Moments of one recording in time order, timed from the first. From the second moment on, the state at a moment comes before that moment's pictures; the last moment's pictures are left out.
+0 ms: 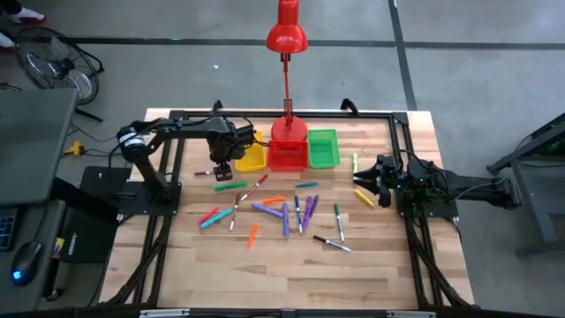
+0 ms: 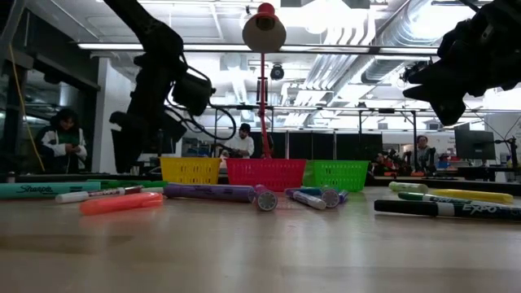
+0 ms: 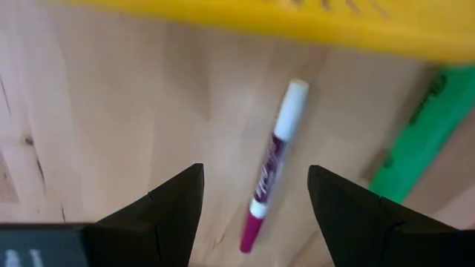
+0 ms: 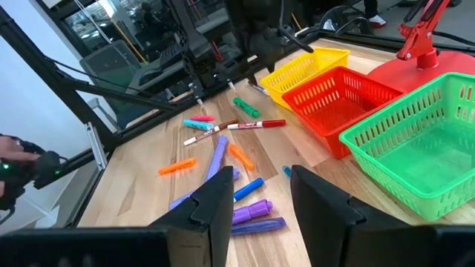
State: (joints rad) left arm 0.50 1.71 1.06 -1.08 -0.10 0.21; right arm -0.10 0.13 0.11 -0.15 0.01 0.47
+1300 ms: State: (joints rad) left arm 0.52 1.72 0.89 -0.86 -0.08 0.28; right arm -0.10 0.13 0.11 -0.15 0.01 0.47
